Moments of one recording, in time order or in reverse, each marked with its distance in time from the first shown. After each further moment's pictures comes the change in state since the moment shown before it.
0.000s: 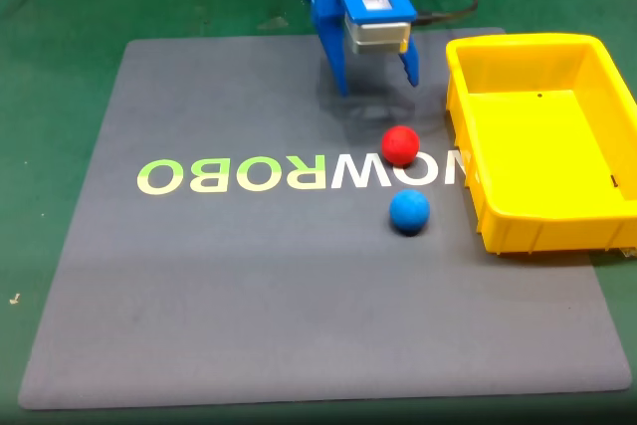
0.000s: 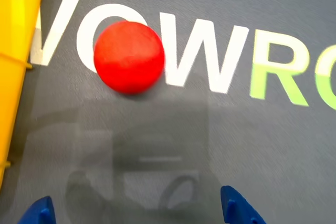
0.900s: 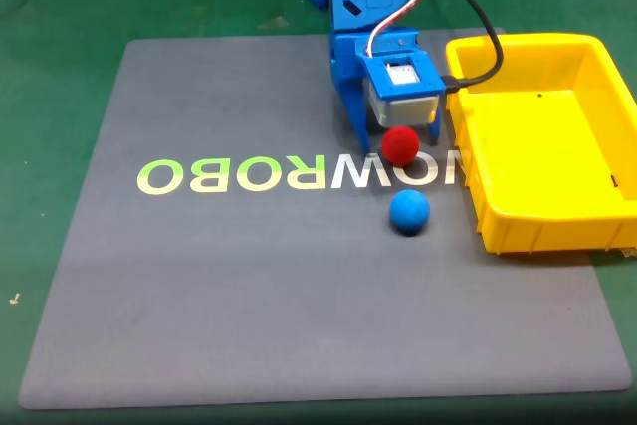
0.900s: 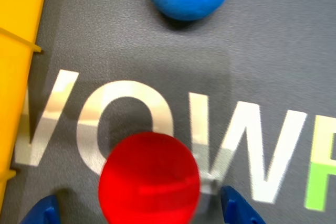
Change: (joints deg) arm -3.5 -30.1 -23.4 -4.6 2.5
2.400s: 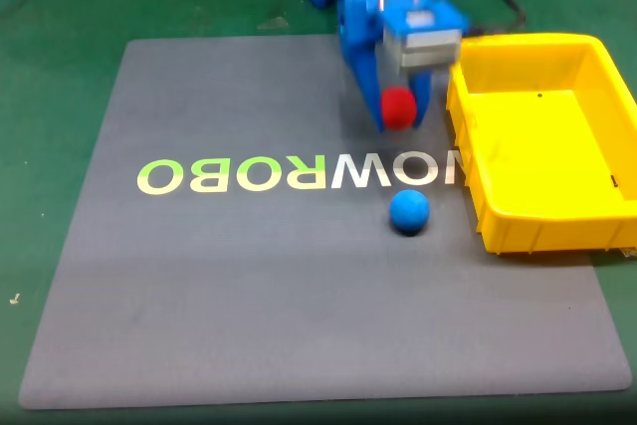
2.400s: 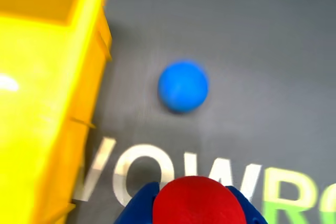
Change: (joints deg) arm -1.1 11.2 -5.6 4.0 0.4
